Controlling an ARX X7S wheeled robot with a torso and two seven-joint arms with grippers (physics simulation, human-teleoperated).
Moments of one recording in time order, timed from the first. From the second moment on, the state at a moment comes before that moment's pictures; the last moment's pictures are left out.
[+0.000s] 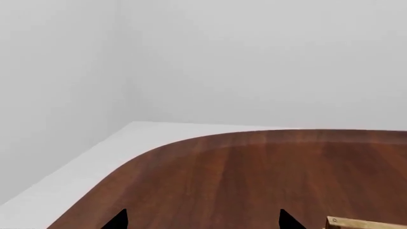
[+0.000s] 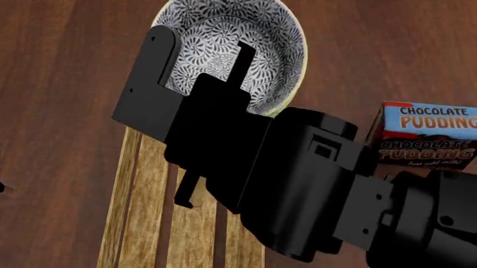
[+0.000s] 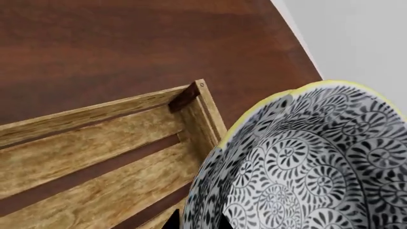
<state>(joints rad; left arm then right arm) -0.24 -0.51 0.00 0.49 -0.49 -0.33 -0.46 1.63 0.38 -1.41 -0.04 0.84 0.94 0.13</state>
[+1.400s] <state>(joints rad) -0.23 -0.52 -0.01 0.49 -0.51 -0.32 -0.47 1.52 0.19 -1.56 0.30 0.69 0.68 -0.13</state>
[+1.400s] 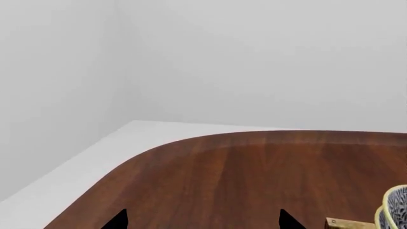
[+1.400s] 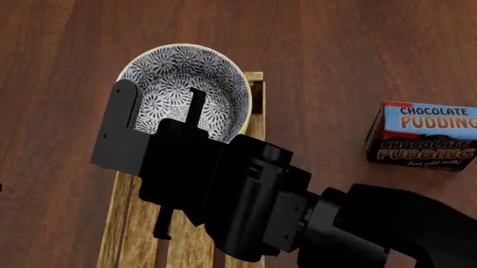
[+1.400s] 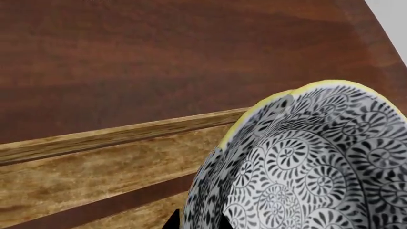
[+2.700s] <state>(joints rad) -0.24 -0.52 0.01 0.48 -0.50 -0.32 -0.47 1.41 0.14 -1.60 0.42 0.68 0.65 -0.21</state>
